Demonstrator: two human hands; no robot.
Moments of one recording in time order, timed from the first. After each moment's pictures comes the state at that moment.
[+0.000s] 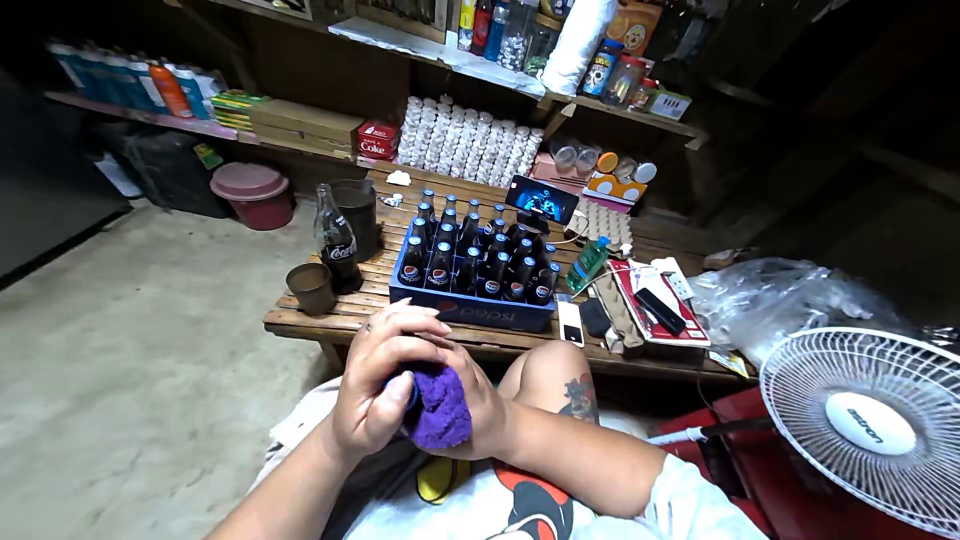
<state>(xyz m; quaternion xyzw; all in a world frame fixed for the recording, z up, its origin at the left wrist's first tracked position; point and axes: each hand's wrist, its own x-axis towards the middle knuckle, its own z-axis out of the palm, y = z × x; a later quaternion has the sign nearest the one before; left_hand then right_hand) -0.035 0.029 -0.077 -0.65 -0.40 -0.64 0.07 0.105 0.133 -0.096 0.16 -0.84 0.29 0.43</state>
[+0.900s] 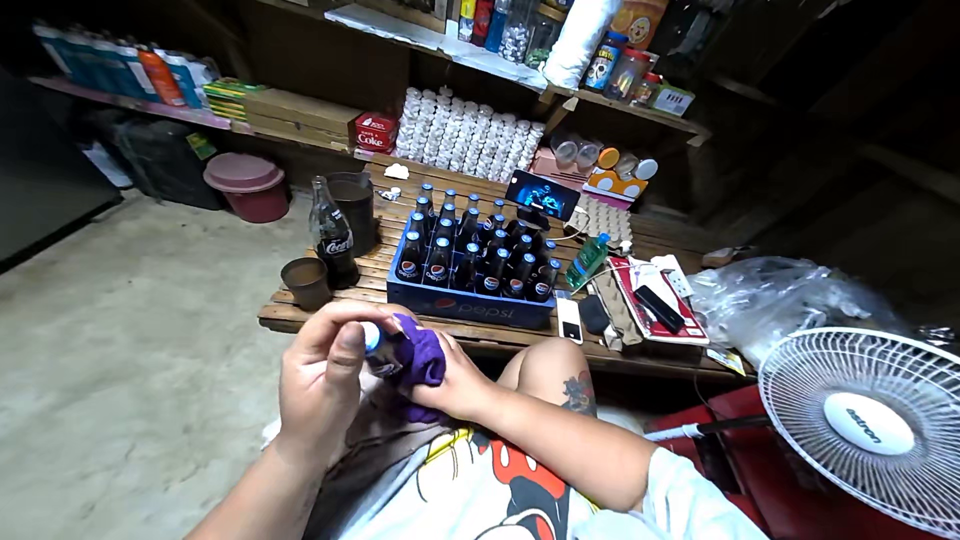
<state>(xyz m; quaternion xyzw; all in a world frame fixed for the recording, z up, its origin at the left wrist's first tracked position) -0.038 0.014 -0.063 -0.48 -0.42 -0.77 -0.02 0.087 0.153 -0.116 -0.14 -0.87 0.47 0.07</state>
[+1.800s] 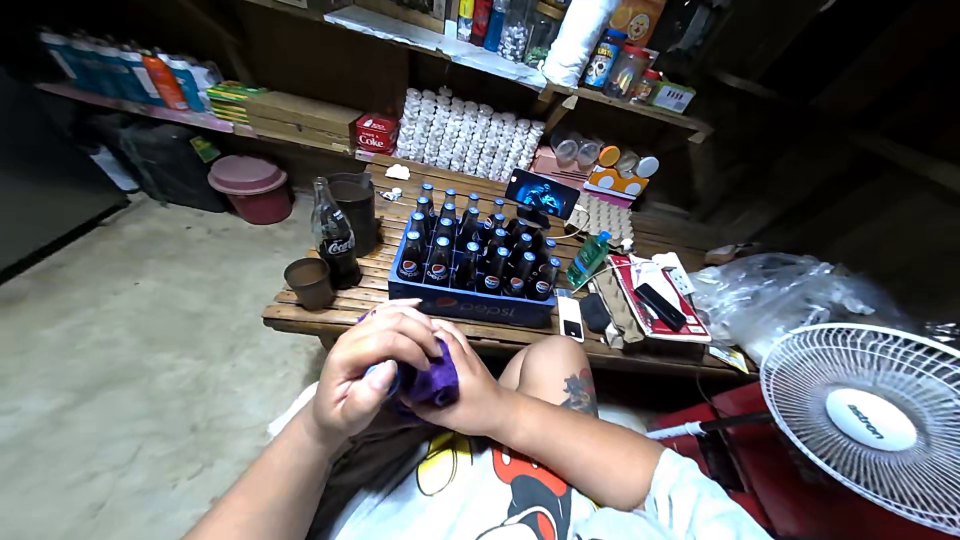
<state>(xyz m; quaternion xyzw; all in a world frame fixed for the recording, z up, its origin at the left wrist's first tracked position) -0.054 0.030 -0.078 -0.68 -0.33 -0.66 -0.01 0.101 0.140 -0.096 0.05 -0.86 0.39 0.33</state>
